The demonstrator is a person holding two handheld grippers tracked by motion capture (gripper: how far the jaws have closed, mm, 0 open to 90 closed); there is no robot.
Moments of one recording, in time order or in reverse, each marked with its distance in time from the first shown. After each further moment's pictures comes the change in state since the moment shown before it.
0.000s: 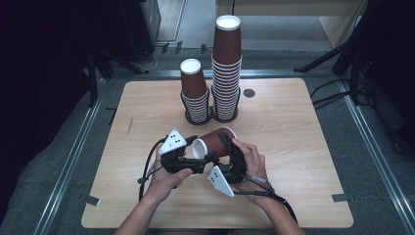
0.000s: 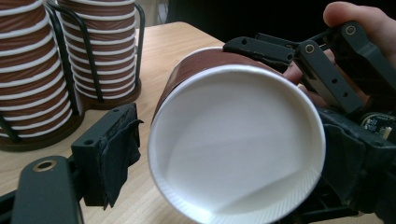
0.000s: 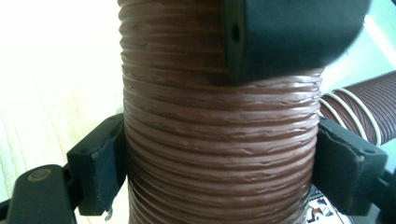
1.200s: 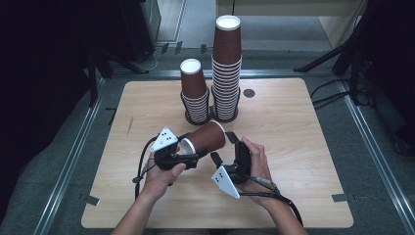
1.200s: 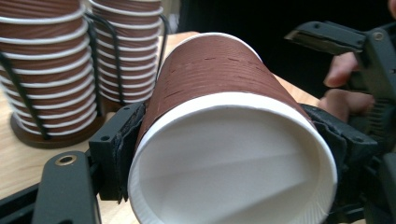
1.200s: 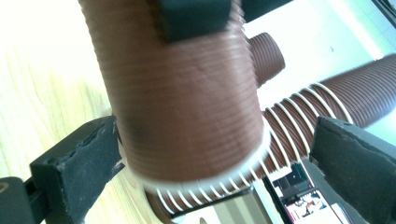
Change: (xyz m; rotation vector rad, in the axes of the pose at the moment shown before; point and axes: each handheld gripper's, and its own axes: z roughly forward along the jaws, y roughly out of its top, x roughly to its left) left arm 0.018 -0.002 -0.011 -0.052 0.033 -0.033; right arm -0.011 -0.003 -0.010 -0.007 -0.050 0.051
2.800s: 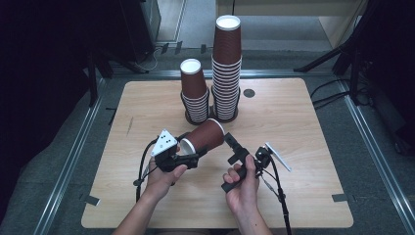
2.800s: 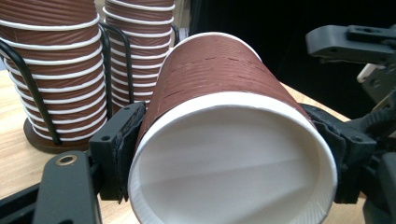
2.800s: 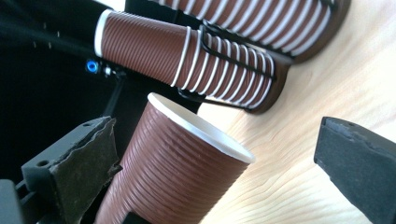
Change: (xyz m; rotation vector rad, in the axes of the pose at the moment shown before) left arm -0.002 -0.010 0.005 -0.055 0.043 0.015; right arm -0.028 -0.024 -0.004 0.203 0.070 2.304
